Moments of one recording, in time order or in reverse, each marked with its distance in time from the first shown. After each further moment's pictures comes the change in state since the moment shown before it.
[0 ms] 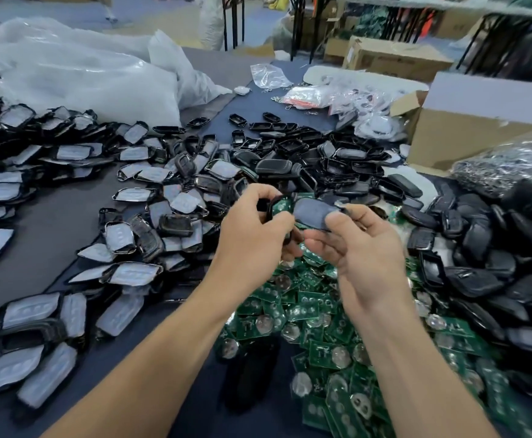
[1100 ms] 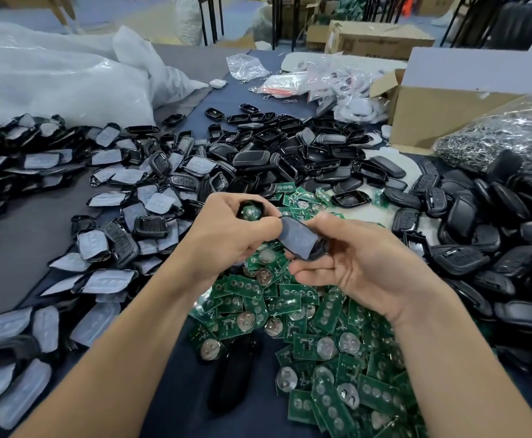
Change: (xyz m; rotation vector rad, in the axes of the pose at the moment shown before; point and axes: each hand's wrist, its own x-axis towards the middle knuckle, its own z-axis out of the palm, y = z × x) left_hand 0.013 -0.001 -0.018 0.032 -0.336 0.019; right_hand 0.010 -0.017 -0.043 -0.105 -0.449 0.423
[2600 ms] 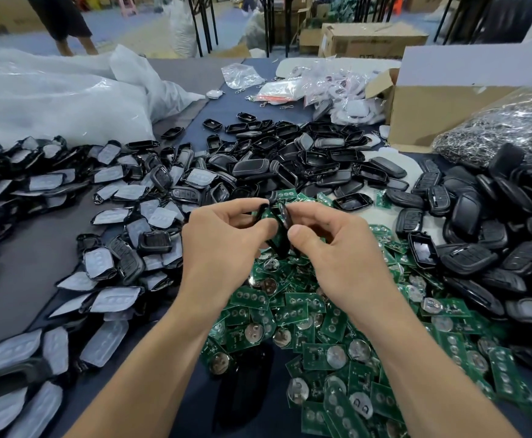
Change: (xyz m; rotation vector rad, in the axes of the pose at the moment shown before) left_hand -0.006 0.006 0.017 0.125 0.493 -0.087; right_hand 0.016 0.021 0.025 -0.687 0.381 -0.518
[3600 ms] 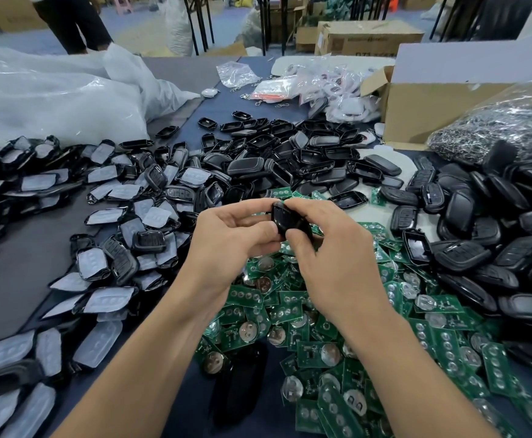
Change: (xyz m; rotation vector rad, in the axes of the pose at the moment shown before) left_hand 0.000 0.003 0.001 -0.313 -0.323 0.004; right_hand -0.006 0.004 0.005 -0.355 0.150 -0.205
